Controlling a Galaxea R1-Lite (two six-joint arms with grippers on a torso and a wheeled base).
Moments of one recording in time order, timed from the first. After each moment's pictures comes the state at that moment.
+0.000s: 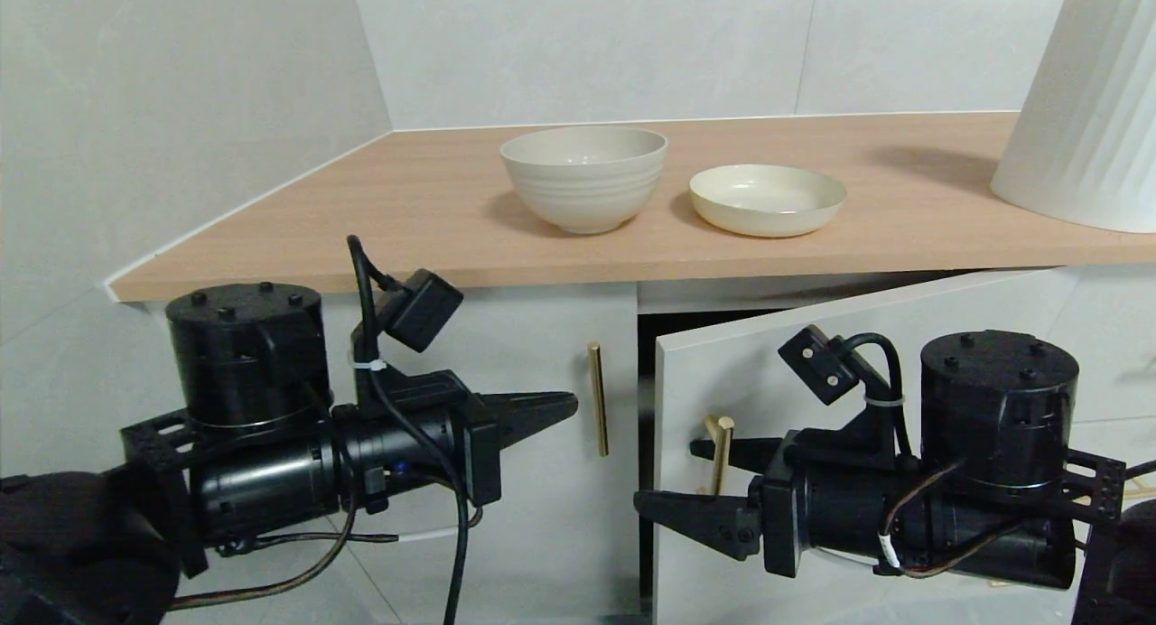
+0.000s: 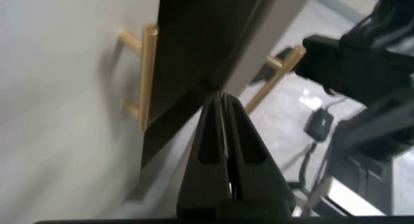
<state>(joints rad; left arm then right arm) -0.54 1.61 -0.62 -0.77 -0.47 -0.19 0.82 1.68 -0.60 -0.85 0.39 0.37</state>
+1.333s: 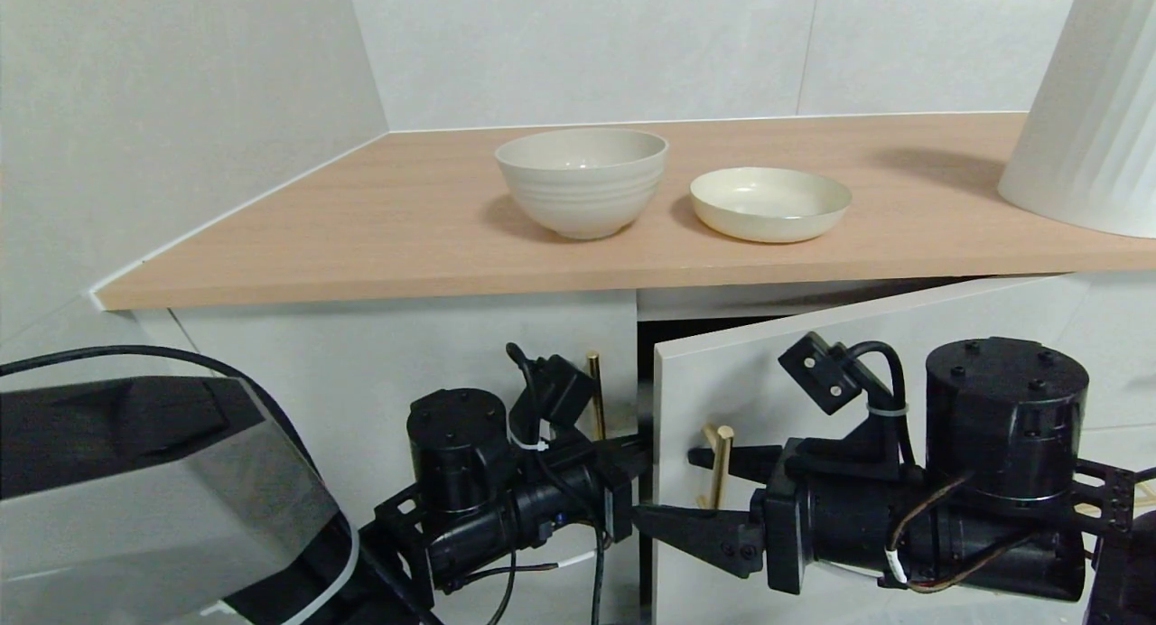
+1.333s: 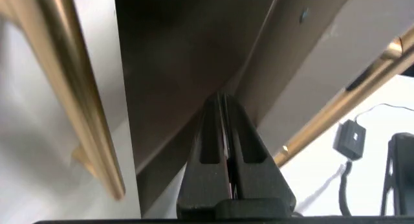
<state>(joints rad) -0.70 2.08 -0.57 -1.39 -0.32 -0.18 0.84 1.67 -0.59 -0.85 0.39 0.37</state>
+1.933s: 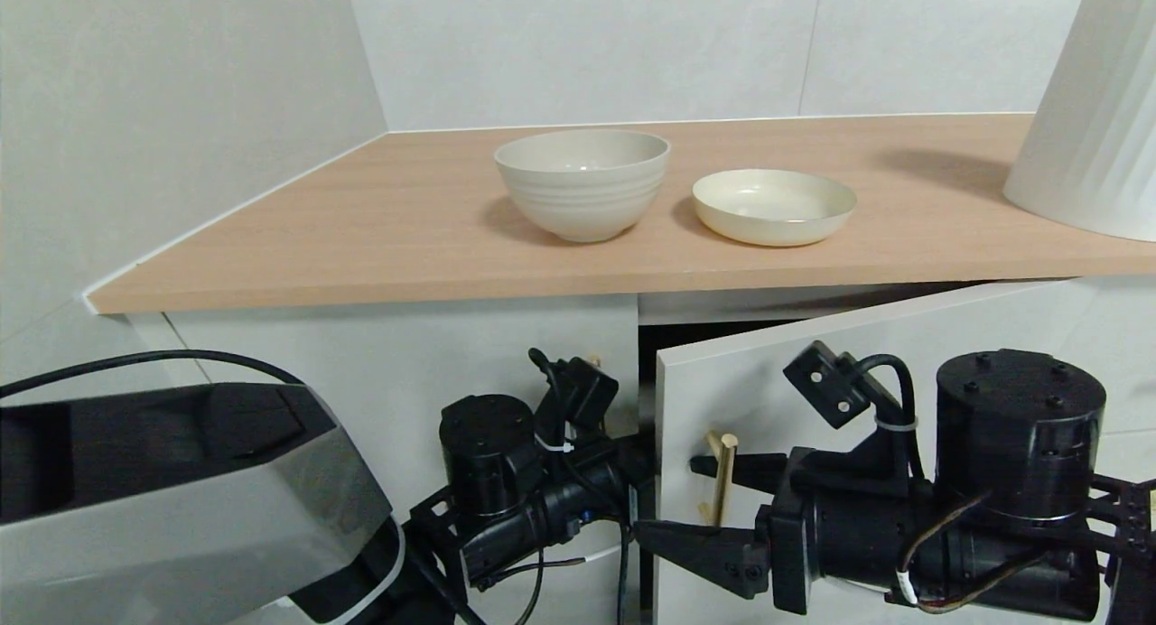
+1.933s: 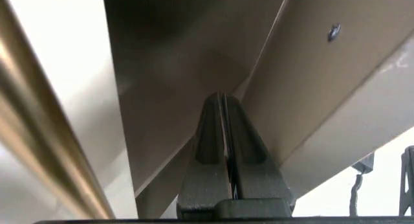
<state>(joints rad) -0.72 2.15 -0.63 -1.45 -0.27 -0.19 0.85 1.65 -0.56 -0.86 0.35 0.34</state>
